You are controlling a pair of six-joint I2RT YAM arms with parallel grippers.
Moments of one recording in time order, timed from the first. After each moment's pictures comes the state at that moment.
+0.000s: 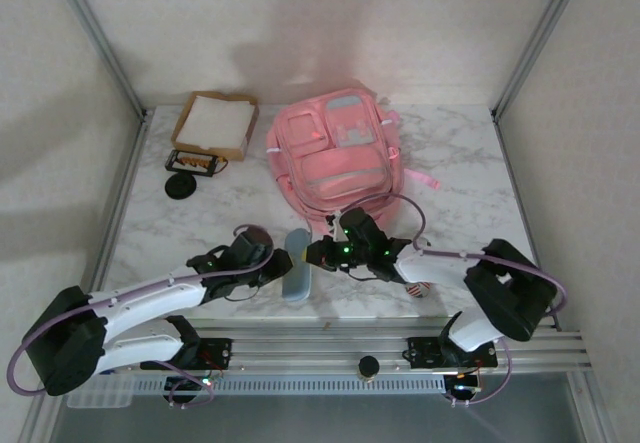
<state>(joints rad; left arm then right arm) -0.77 1.11 0.51 -0.25 0.01 -1.14 0.87 1.46 0.64 0.21 -0.45 1.04</state>
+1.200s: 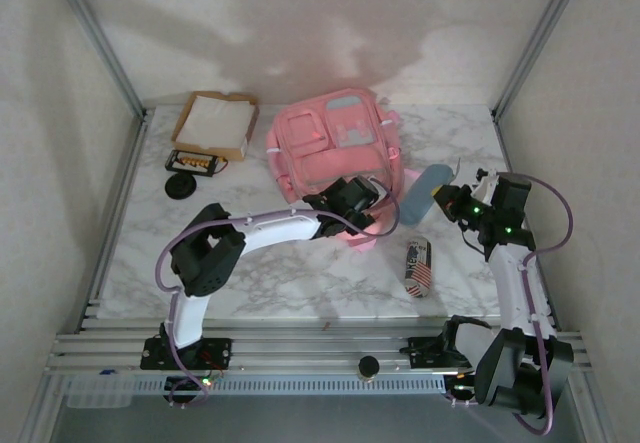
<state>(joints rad) -0.91 2.02 1.47 -0.29 -0.41 0.18 -0.21 1.03 0.71 -0.31 -0.74 0.69</state>
